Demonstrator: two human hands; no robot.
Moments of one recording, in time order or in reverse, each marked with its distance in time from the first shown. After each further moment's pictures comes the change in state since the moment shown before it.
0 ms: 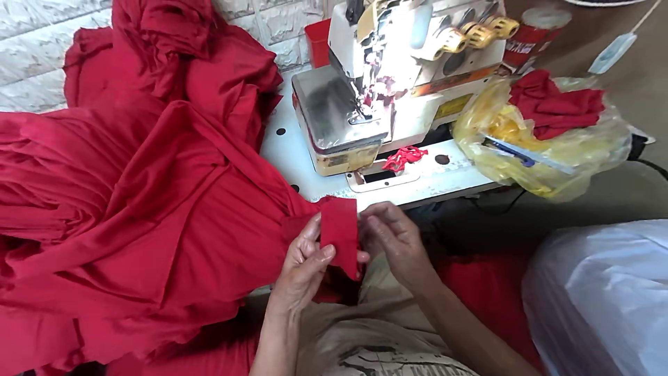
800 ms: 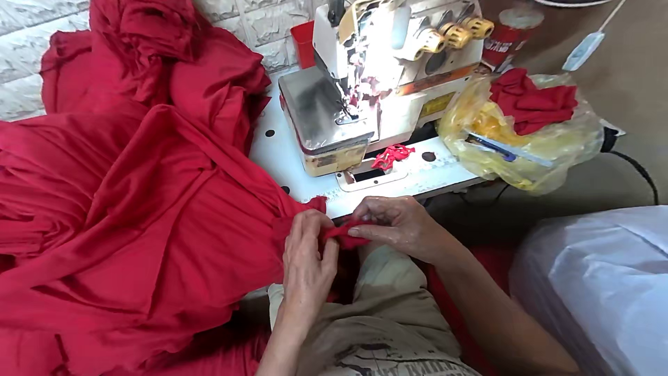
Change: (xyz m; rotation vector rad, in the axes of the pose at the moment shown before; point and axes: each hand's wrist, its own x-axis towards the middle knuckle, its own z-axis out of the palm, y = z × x) left_hand 0.008 -0.008 0.027 1.448 0.354 0.156; right_hand 0.035 -0.042 -0.033 -0.281 -0.349 0.065
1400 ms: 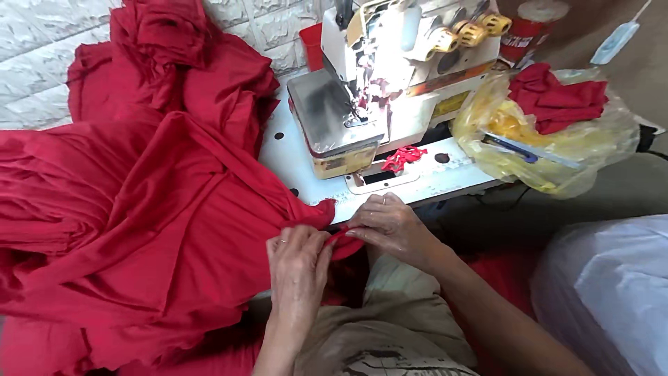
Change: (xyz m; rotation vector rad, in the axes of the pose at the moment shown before) left_hand 0.001 0.000 -0.027 0.351 0.051 0.166; right_hand 0.008 0.033 0.017 -0.494 0.077 -0.325
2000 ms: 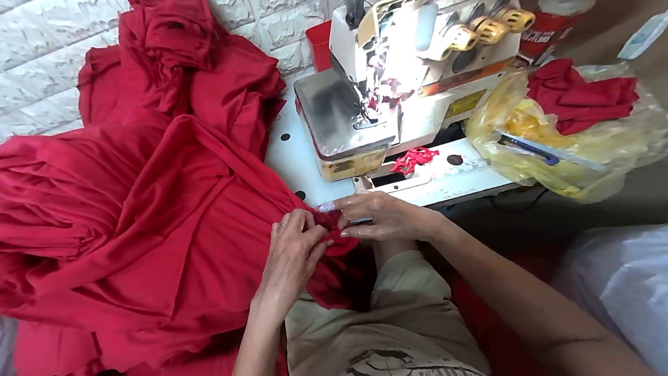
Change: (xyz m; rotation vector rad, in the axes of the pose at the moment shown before) left_hand 0.017 -0.048 0.003 -0.059 -0.235 0.136; right_hand 0.047 0.037 0.007 0.263 -0.330 -0.246
